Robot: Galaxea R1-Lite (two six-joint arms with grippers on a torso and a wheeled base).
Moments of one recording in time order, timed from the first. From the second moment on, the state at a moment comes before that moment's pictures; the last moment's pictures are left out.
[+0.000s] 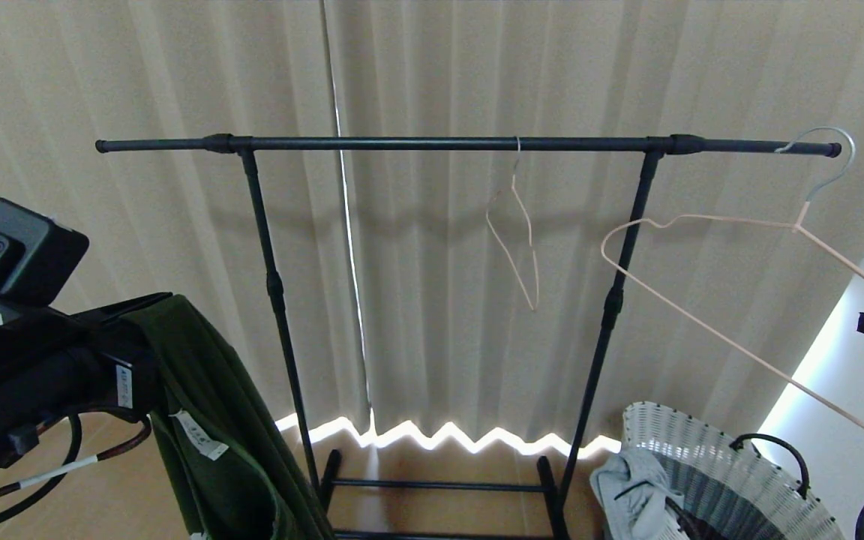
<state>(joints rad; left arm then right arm) -0.41 1.16 -0.54 -0.46 0.24 0.31 0.07 1.05 -0.68 -0.02 -0.14 0.02</state>
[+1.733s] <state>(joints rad) -0.42 1.28 -0.50 -0.61 0.24 0.35 0.20 1.03 -0.68 -0.14 -0.02 0.02</state>
